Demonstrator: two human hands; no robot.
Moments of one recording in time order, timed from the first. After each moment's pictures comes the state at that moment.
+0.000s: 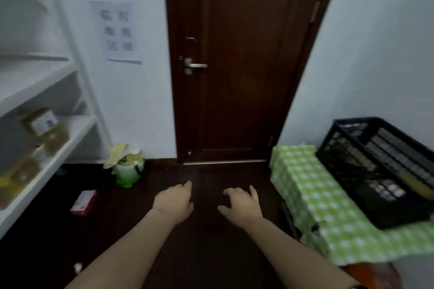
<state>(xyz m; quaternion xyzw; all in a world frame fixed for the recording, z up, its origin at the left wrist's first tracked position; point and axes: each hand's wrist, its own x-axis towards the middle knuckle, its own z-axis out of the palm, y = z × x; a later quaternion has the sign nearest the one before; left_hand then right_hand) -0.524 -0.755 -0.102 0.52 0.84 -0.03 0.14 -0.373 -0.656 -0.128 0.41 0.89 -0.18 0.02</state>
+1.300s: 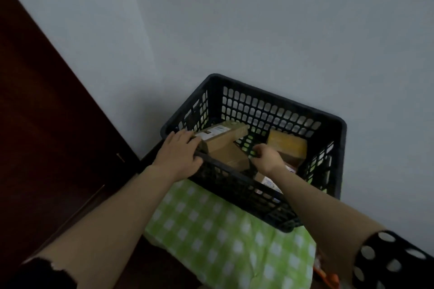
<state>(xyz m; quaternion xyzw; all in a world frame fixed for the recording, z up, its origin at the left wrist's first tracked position) -0.213 0.019 -0.170 0.88 0.46 -0.07 0.07 0.013 -0.039 -0.218 0.82 0.44 -0.33 -0.13</state>
